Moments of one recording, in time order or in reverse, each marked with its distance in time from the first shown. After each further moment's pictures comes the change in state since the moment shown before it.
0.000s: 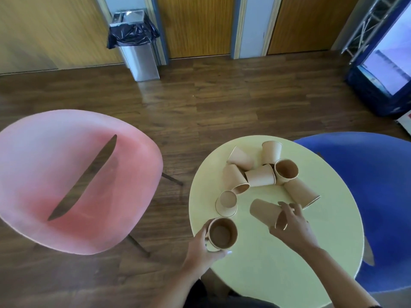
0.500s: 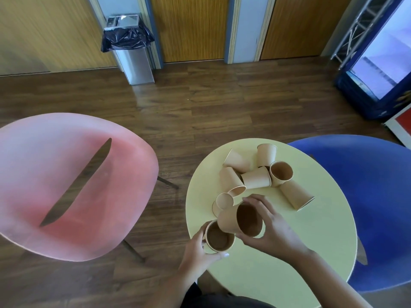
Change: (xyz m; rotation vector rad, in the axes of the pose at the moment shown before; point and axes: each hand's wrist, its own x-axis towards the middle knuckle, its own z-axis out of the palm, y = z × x) left_hand 0.001 0.001 -0.005 -0.052 -0.037 0.000; right_hand -0.038 -0.076 -0.027 0.239 0.054 -0.612
